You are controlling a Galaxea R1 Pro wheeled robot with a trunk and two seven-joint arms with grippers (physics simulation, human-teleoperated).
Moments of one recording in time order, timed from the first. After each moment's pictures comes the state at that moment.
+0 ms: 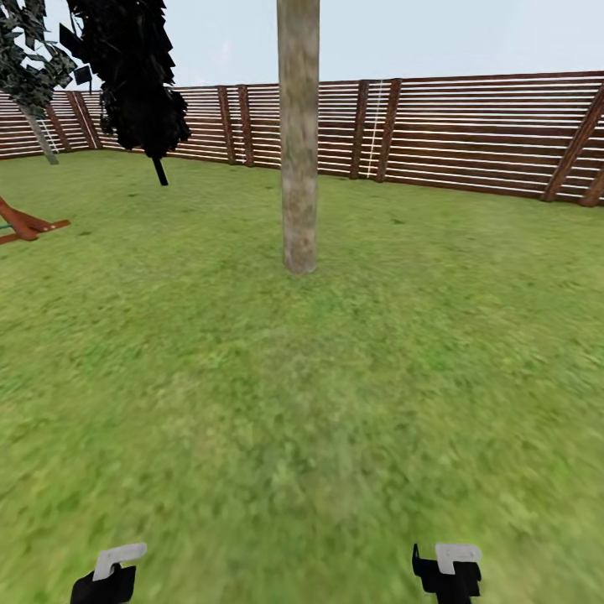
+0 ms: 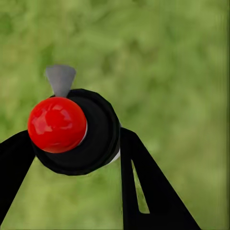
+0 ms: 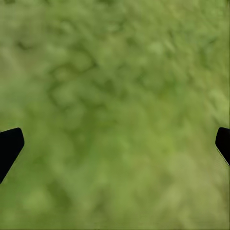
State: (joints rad) left arm -0.38 0.18 0.22 -0.27 -0.05 -0.18 0.05; right arm -0.42 -0.04 0.22 -0.13 -0.06 -0.49 -0.36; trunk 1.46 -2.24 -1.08
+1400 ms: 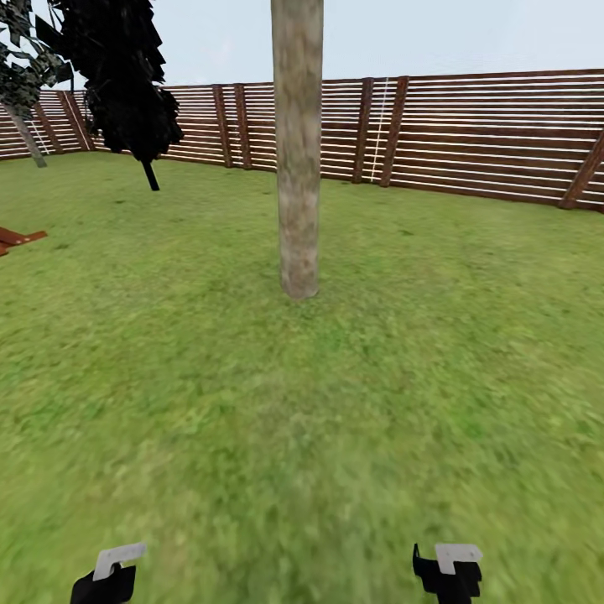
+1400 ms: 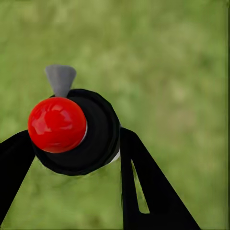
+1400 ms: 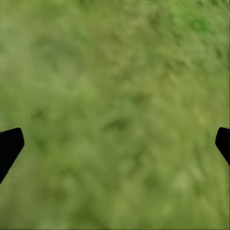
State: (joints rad) left arm -0.38 0.18 0.22 -0.27 -0.05 -0.18 0.05; right arm -0.42 -0.04 0.22 -0.13 -0.06 -0.49 -0.36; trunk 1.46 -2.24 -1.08
